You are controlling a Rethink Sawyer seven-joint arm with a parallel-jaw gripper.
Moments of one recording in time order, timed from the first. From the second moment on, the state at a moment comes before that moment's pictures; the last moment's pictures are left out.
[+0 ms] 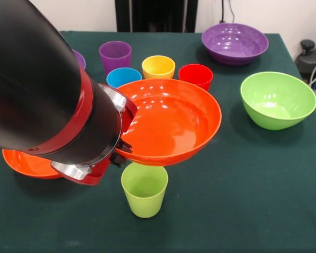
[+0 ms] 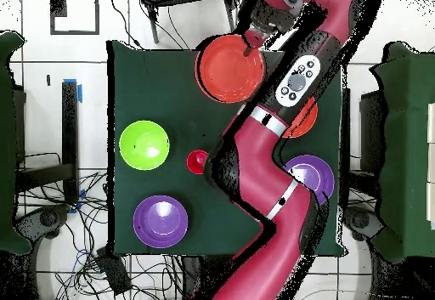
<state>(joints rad) -0.69 0.19 2.87 0.24 -2.89 2.16 0.13</state>
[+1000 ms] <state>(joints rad) -0.72 0.12 2.56 0.35 -2.34 2.16 0.26</state>
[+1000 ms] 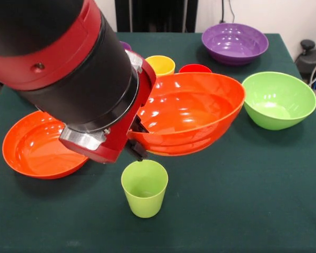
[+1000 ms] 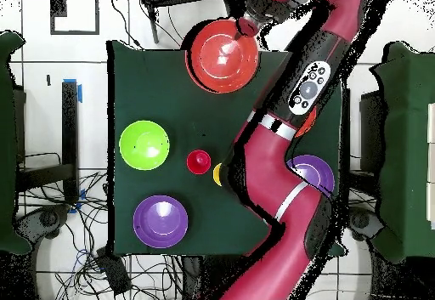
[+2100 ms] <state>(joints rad) -0.67 0.03 2.48 0.31 -2.44 2.16 0.27</state>
